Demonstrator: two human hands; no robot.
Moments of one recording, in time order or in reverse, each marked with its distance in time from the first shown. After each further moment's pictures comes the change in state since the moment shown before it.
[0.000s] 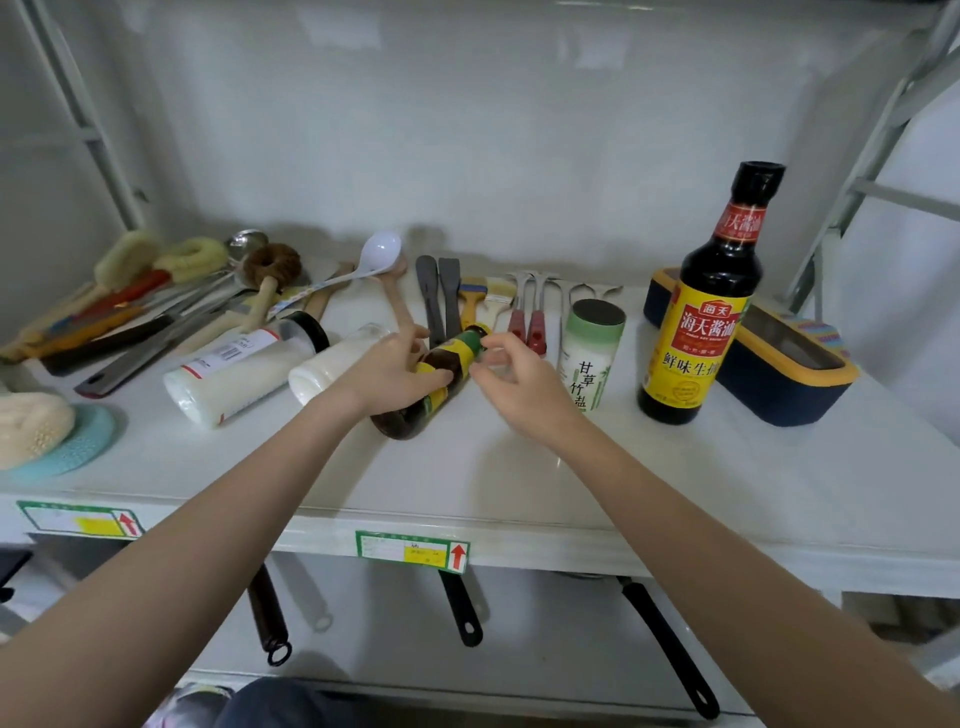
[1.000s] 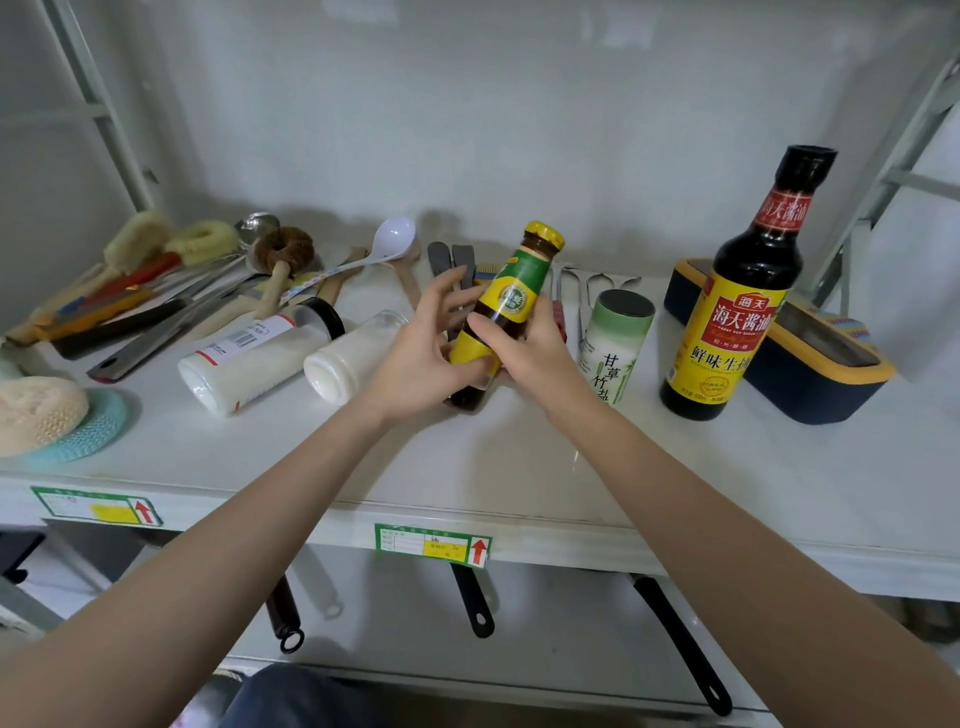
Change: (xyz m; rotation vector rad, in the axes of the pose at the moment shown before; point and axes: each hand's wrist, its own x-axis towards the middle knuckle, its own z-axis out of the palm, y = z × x) left_hand -0.012 0.007 0.012 -0.564 0.099 0.380; right_hand 0.022 -0.016 0.015 0.447 0.095 0.051
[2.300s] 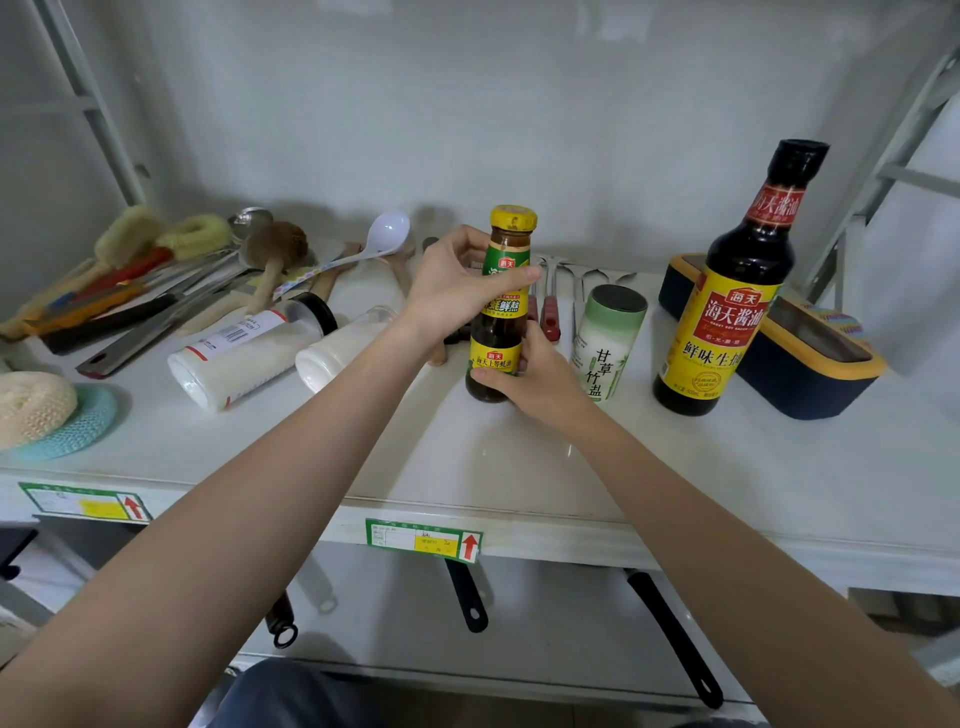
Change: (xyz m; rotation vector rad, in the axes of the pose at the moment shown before) left_hand 0.053 0.037 0.015 -0.029 0.207 -0.140; right_hand 0.004 0.036 -0.023 -0.306 -0.119 -0.006
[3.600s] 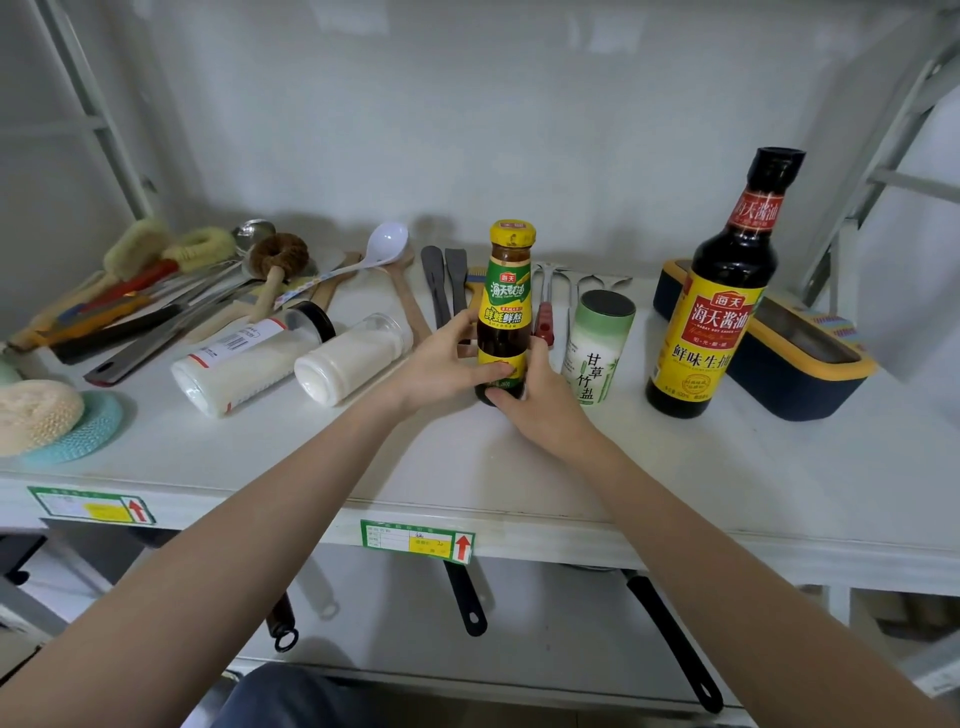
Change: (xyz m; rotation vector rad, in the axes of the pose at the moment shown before) left_hand -0.029 -0.048 0.000 0.181 -0.314 -0.049; right_hand -0.015 0.013 -0.004 -0.155 0.041 -0.079
